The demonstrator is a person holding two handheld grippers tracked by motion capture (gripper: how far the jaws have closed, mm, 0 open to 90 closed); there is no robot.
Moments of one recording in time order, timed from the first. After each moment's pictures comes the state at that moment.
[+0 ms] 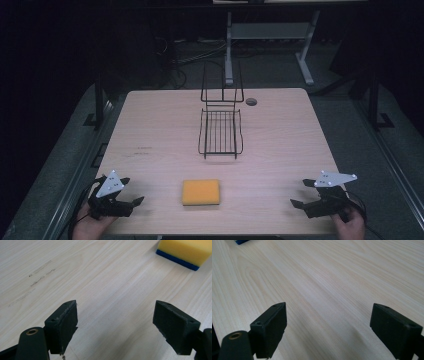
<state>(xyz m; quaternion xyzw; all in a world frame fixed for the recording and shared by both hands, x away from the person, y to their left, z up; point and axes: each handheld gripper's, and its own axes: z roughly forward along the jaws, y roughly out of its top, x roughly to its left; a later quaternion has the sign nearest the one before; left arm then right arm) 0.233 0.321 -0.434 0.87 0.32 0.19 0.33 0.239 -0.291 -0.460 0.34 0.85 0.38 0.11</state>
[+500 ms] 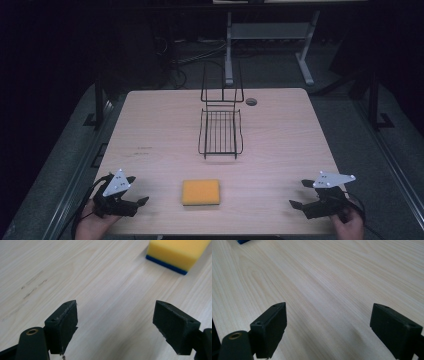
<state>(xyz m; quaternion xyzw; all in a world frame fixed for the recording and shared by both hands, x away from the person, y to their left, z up) 0.236 0.302 -0.423 0.88 0.29 0.19 0.32 0.238 -0.287 -0.461 0.34 0.85 0.38 0.11</state>
